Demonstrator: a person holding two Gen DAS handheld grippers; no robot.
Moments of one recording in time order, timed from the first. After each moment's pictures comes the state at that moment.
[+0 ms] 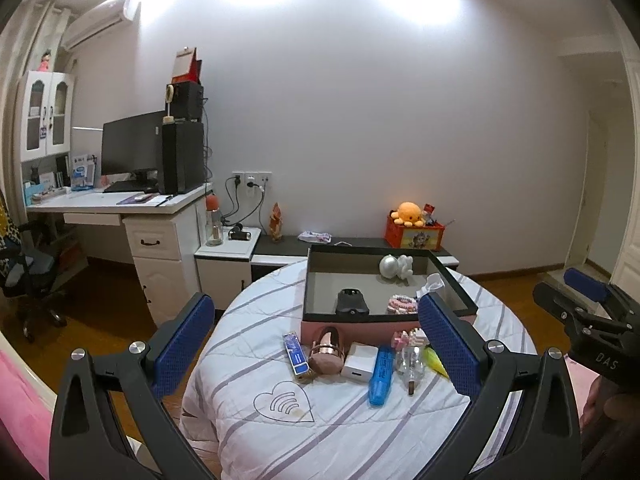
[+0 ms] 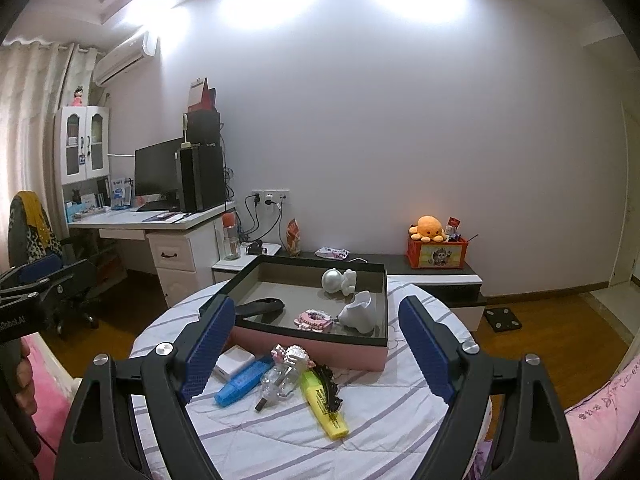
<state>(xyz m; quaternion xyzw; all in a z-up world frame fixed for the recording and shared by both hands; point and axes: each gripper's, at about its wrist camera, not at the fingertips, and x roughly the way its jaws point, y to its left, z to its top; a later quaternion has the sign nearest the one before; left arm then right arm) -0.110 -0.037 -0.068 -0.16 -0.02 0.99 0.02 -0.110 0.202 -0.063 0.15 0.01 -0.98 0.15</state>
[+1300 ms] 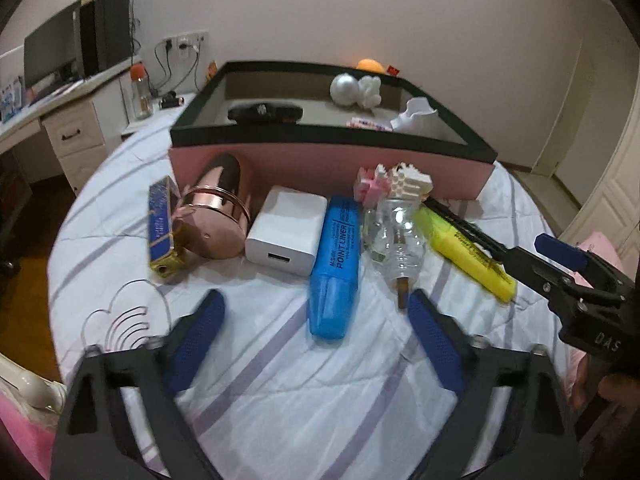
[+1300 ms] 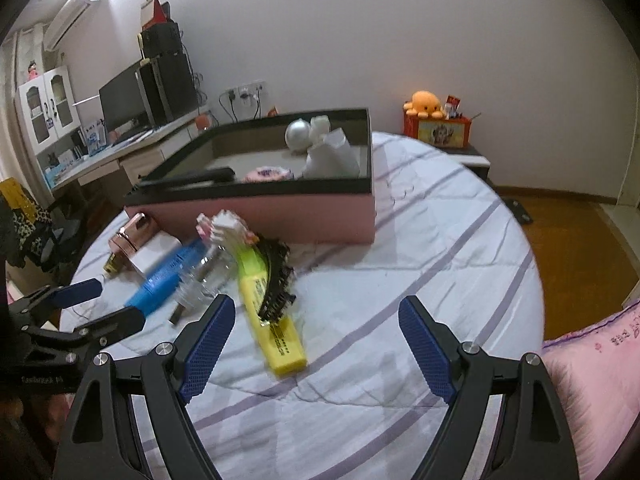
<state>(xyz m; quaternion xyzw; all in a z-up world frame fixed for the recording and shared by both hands) -0.228 0.030 -0.223 -0.41 -0.02 0.91 0.11 -0.199 0.228 -0.189 0.36 -0.02 -0.92 0.14</state>
